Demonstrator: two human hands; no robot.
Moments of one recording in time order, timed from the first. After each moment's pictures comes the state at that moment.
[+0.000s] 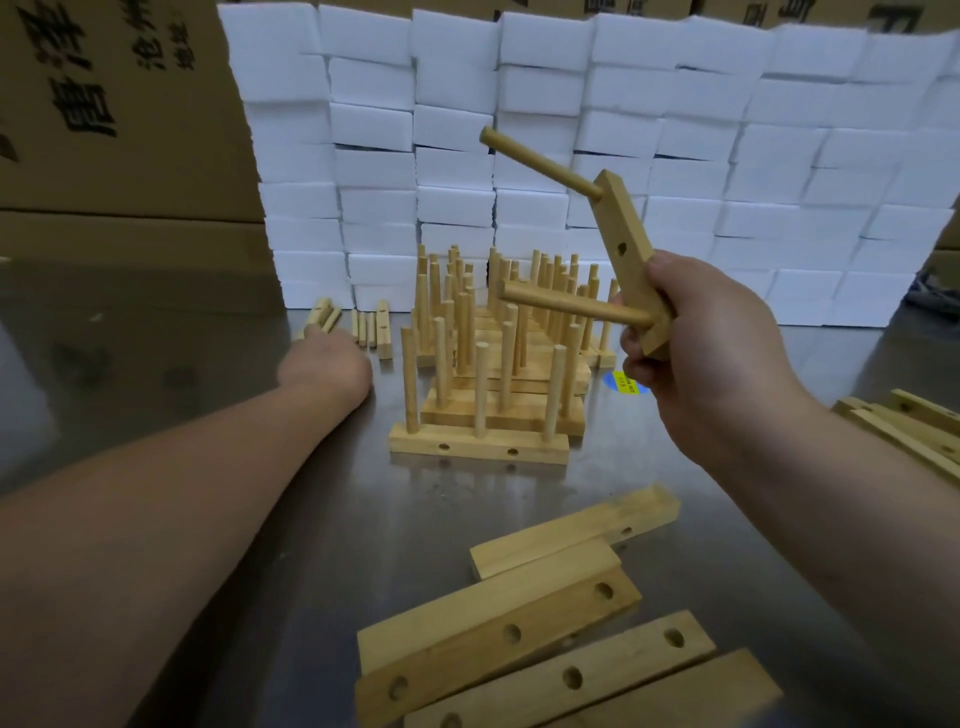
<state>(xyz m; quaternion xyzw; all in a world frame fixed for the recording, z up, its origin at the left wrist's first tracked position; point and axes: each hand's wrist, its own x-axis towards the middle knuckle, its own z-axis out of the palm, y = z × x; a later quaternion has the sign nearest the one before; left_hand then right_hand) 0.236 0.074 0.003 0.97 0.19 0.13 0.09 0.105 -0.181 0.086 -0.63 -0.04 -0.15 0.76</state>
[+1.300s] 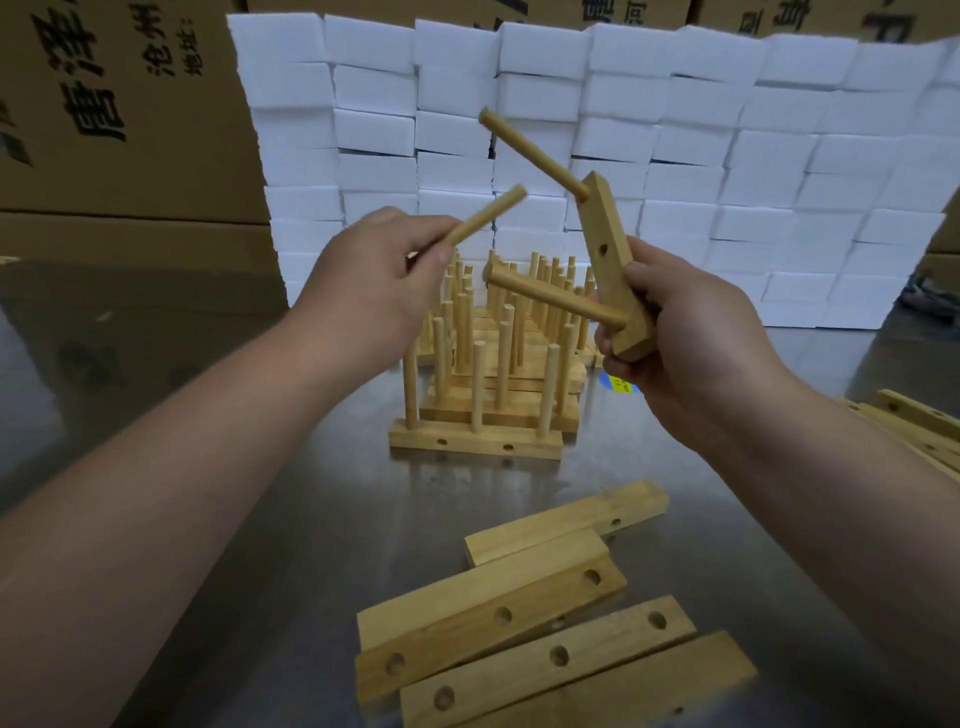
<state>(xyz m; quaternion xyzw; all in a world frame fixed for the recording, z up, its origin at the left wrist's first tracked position) 0.118 0.011 0.097 0.86 -0.15 0.34 0.35 0.105 -0.184 0.092 -0.64 -0.10 -0.07 0.76</state>
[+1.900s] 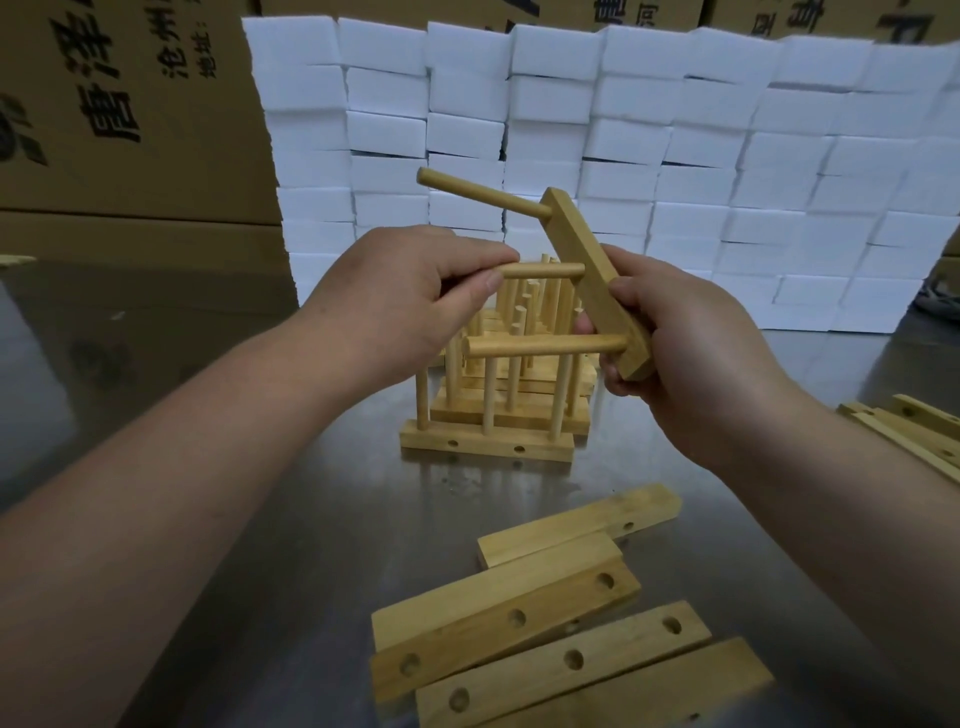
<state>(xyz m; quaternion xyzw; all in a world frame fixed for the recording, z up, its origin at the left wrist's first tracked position) 0.099 0.009 0.103 0.87 -0.24 0.31 0.29 0.094 -0.177 0.093 -0.70 -0.15 -0.06 0.69</state>
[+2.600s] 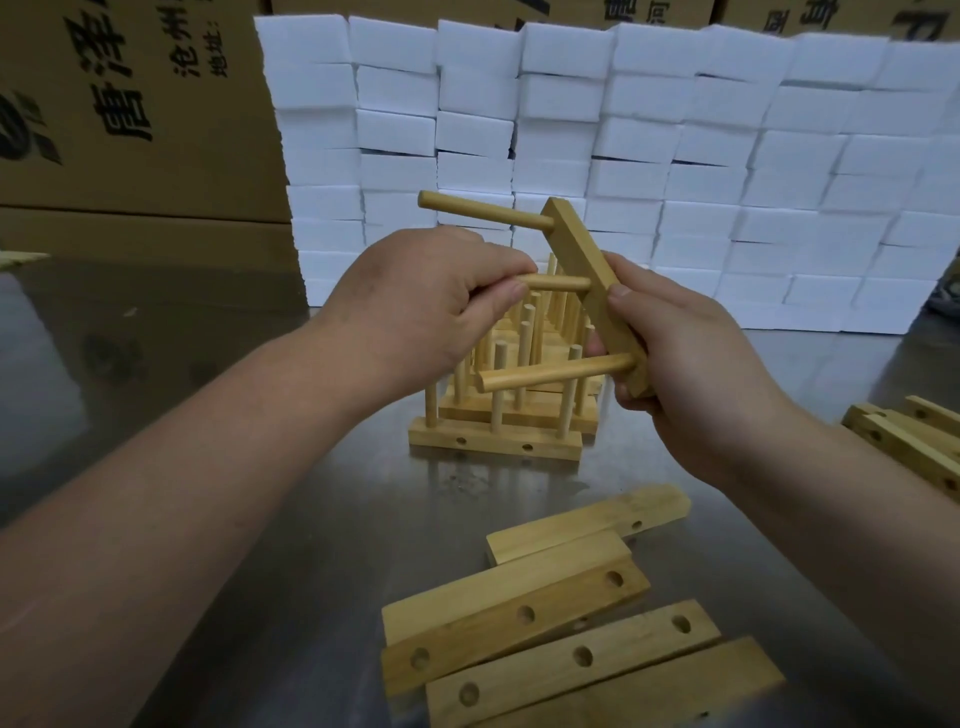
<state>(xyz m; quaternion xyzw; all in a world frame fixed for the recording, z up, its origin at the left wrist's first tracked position) 0.085 0.003 0.106 0.88 -0.28 0.35 0.17 0.089 -0.173 0.084 -0.73 -0.17 -0.09 0.65</state>
